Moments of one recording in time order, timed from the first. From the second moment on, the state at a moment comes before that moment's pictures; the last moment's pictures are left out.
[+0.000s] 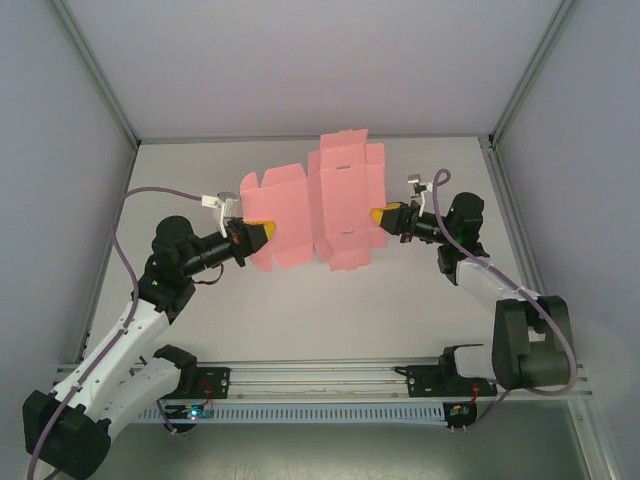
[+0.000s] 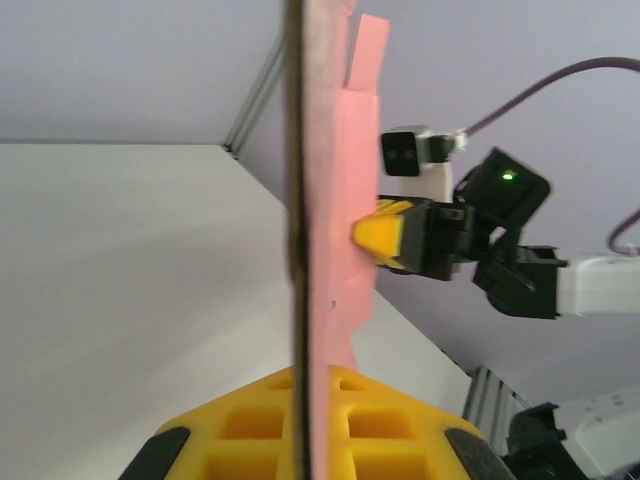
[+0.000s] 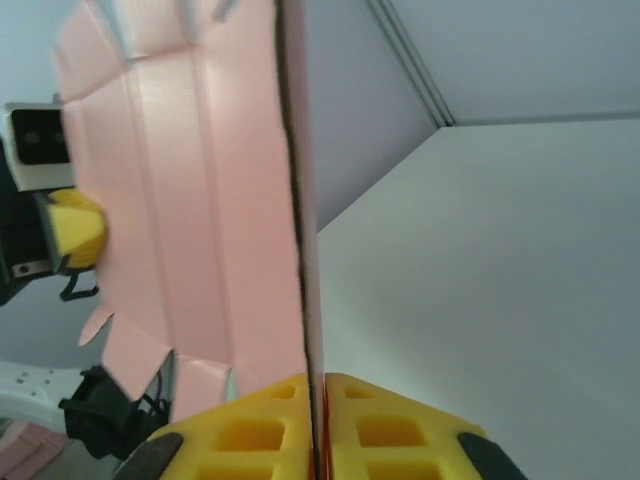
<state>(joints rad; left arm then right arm) -0.33 0.84 0.63 0.12 0.69 -0.48 0.06 1.31 0.60 0.68 -1.17 0.57</state>
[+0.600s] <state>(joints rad) -0.33 0.63 0.64 -0.44 0.09 -0.48 0.37 1.34 1.13 -0.69 -0.71 -0.40</state>
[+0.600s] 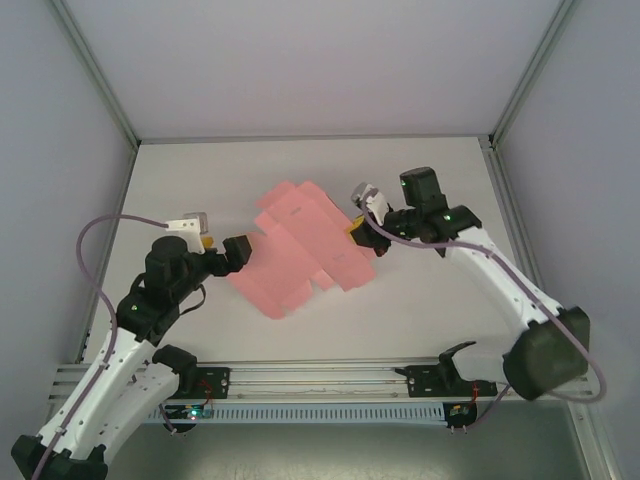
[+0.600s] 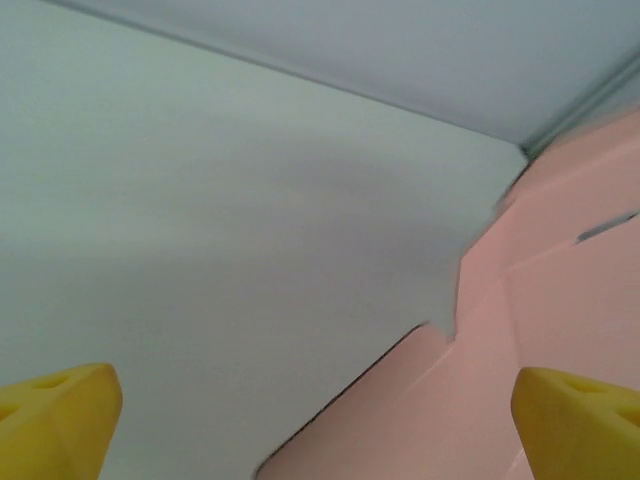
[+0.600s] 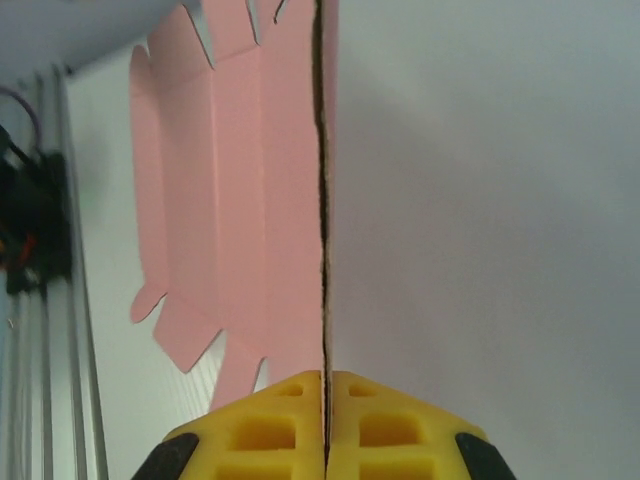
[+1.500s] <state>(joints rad) -0.27 1.37 0.85 -0.23 0.33 -0.50 0.65 1.49 0.88 -0.18 0.06 -0.90</state>
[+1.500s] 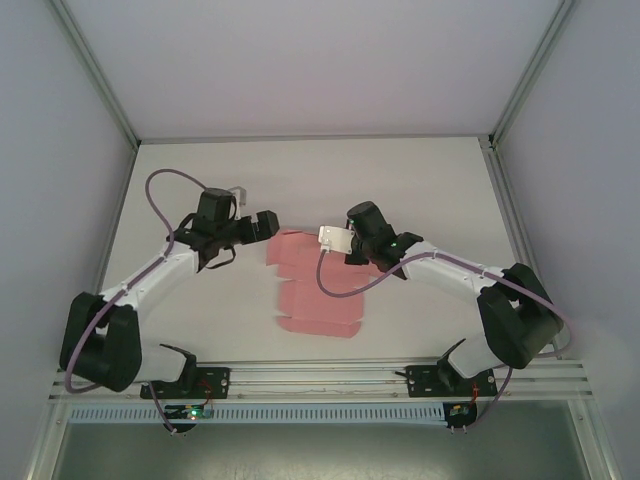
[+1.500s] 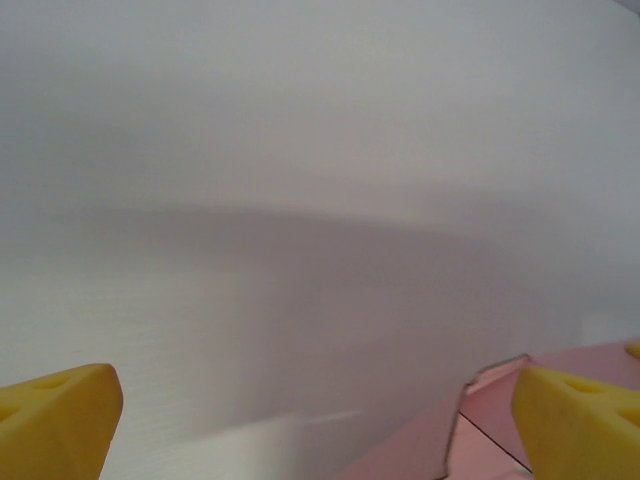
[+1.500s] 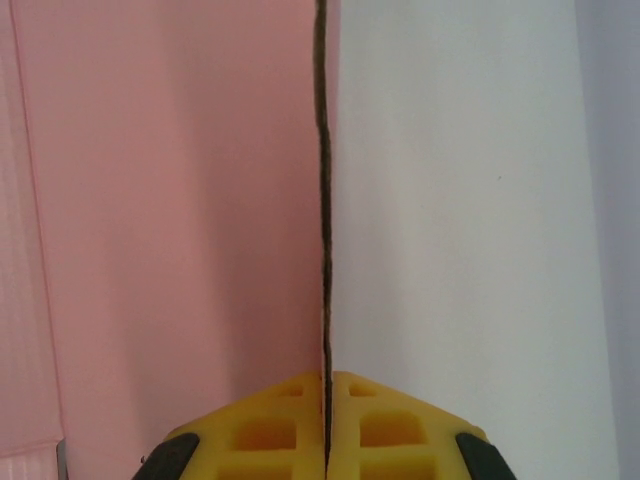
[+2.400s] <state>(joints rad) -0.36 1.60 0.87 -0.11 0.42 -0.46 0.80 1.47 0.80 -0.03 0.40 -0.87</state>
